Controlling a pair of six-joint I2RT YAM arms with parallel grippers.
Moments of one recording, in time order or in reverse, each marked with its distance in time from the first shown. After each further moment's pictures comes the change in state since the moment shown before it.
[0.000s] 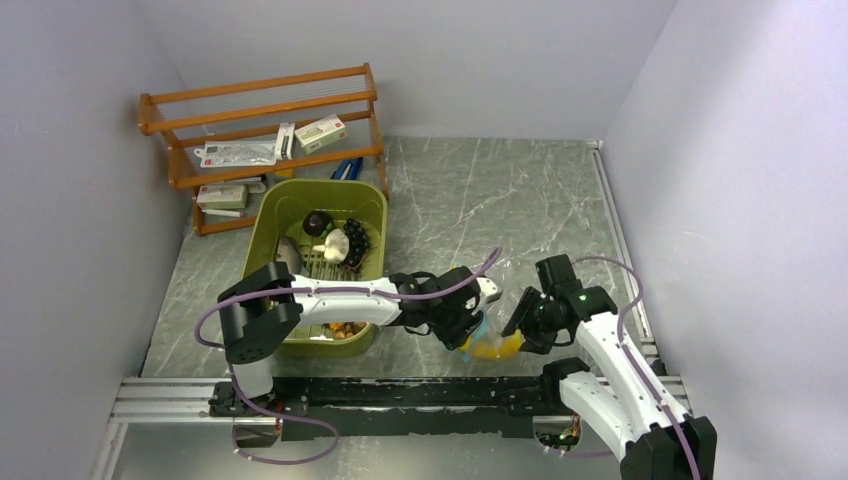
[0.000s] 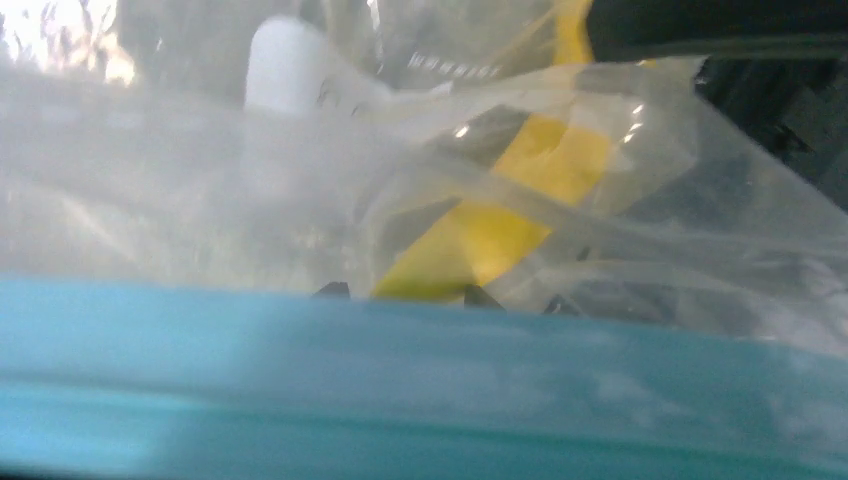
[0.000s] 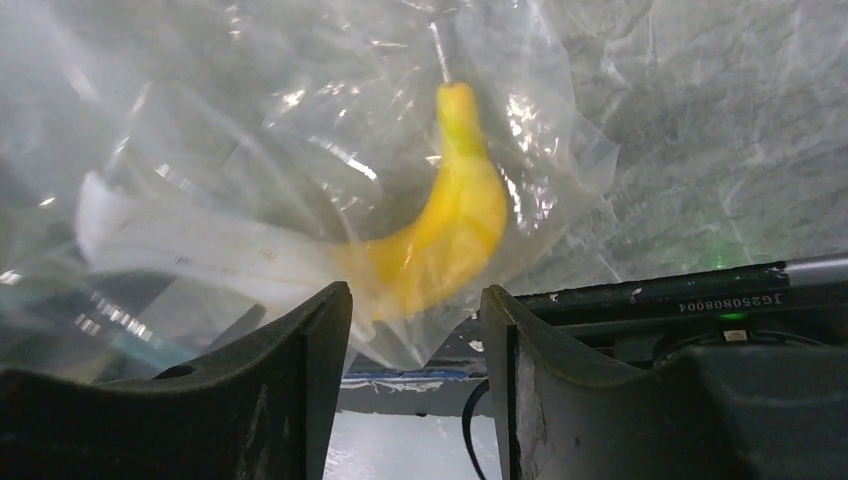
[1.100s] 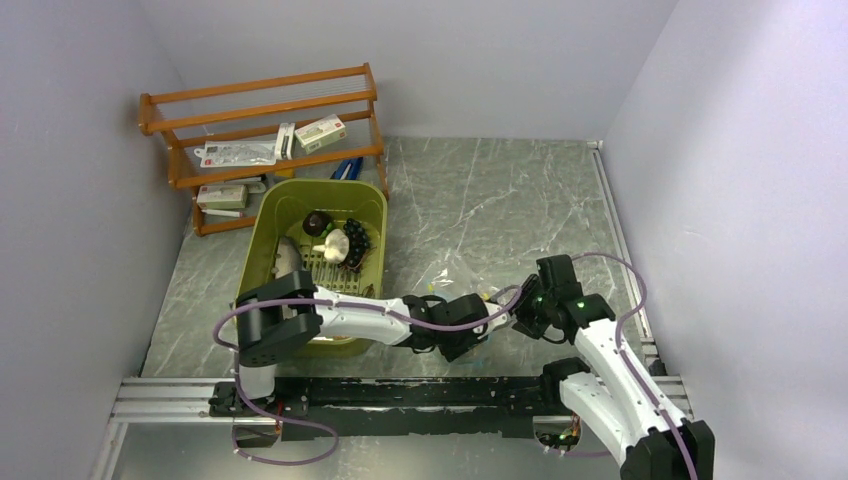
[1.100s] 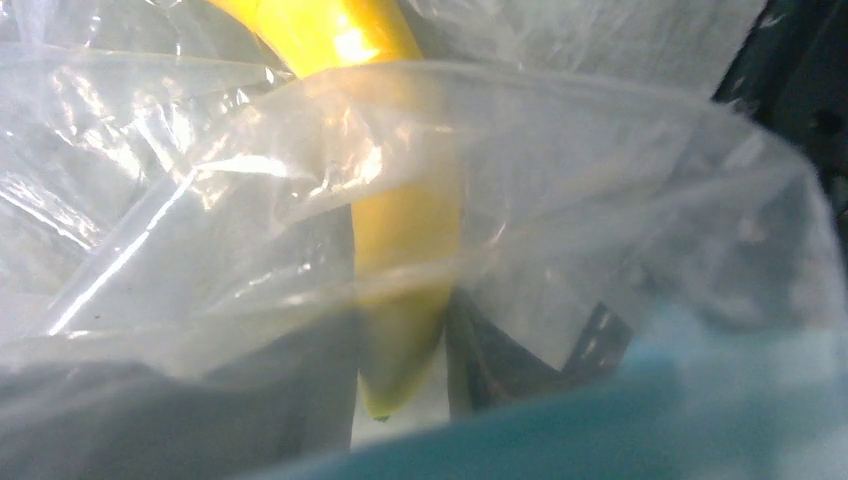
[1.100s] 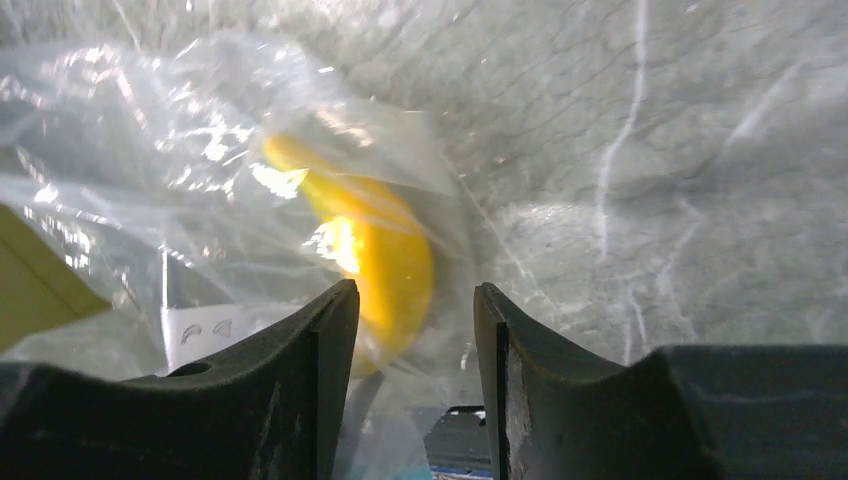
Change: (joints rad) left arm -0.089 0.087 -0.026 0.130 -0.098 0.171; right arm -0.001 -0.022 -0.107 0.282 0.018 0.114
